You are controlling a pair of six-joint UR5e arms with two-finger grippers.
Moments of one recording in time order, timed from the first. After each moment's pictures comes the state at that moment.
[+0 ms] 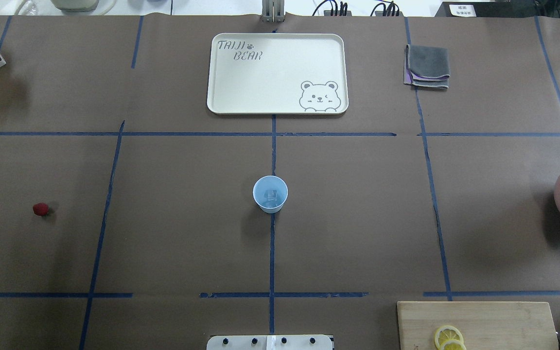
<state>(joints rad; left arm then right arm) -1.58 -1.55 -1.63 -1.60 -2.41 0.05 1.30 -1.87 1.70 -1.08 2.30 0.05</state>
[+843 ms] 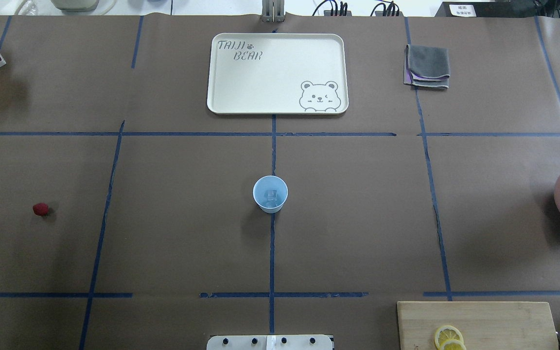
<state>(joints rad) -1.58 -1.55 -1.63 -1.60 -2.41 0.05 1.31 -1.85 1.63 -1.07 2.30 0.03</state>
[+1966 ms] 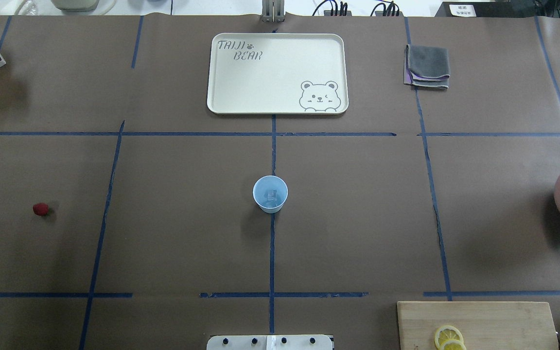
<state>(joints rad) -1.58 -1.55 -1.63 -1.60 -2.41 0.05 1.37 -1.76 1.75 -1.27 2.31 0.02</state>
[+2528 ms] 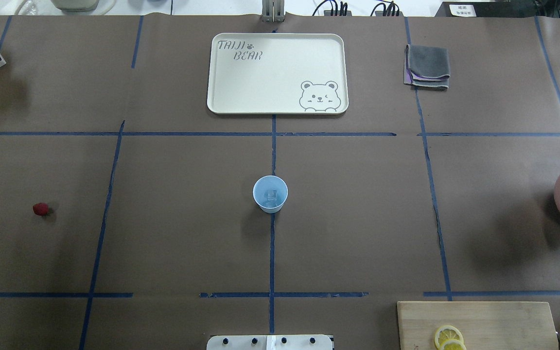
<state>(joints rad) -1.58 -1.55 -1.63 -1.60 -2.41 0.05 1.30 -1.45 2.04 -1.76 2.30 0.26</state>
